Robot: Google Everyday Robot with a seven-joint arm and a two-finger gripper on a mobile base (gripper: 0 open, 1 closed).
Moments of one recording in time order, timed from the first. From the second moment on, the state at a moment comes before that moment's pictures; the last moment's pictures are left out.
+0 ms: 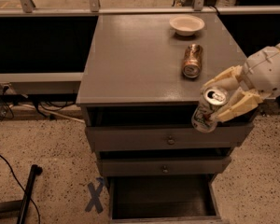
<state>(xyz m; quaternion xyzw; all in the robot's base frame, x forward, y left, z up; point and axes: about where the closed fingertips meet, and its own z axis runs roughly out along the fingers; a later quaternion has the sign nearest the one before) 0.456 -0.174 0.899 -0.69 0.60 0.28 0.30</state>
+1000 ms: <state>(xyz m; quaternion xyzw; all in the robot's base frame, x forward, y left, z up) 0.487 -0.190 0.931 -0.66 0.63 0.22 0.33</state>
